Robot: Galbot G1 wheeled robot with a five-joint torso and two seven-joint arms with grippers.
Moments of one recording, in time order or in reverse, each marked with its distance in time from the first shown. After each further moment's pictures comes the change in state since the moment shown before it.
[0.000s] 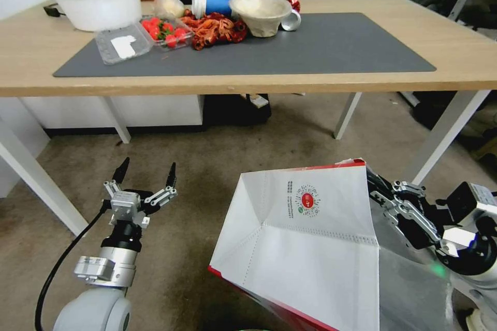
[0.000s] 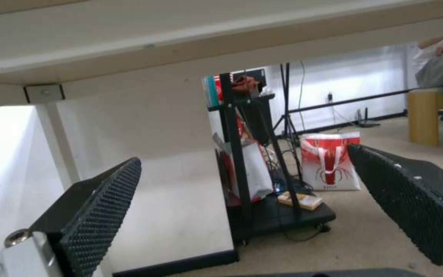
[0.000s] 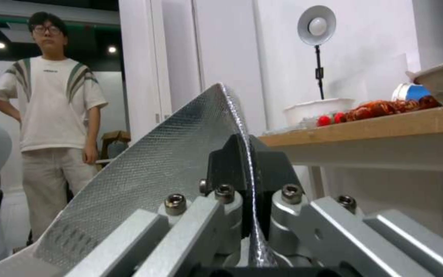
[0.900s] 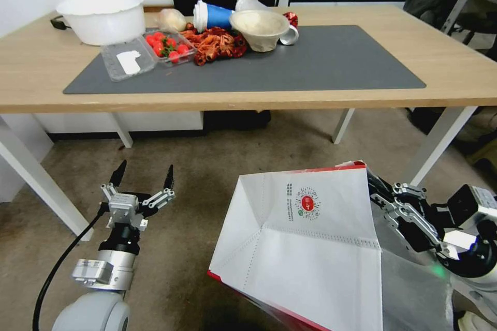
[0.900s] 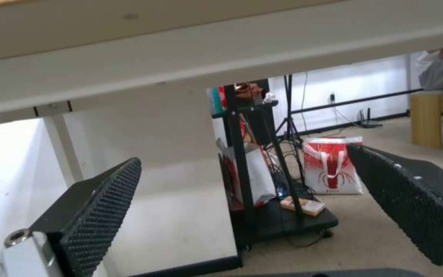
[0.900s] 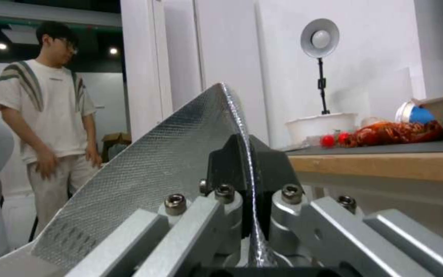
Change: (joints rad) left arm 0.013 0.001 -0.002 -0.010 0.001 0.007 -0.006; right arm -0.001 0.013 0.000 0.003 -0.007 0.001 -0.009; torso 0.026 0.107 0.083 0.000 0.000
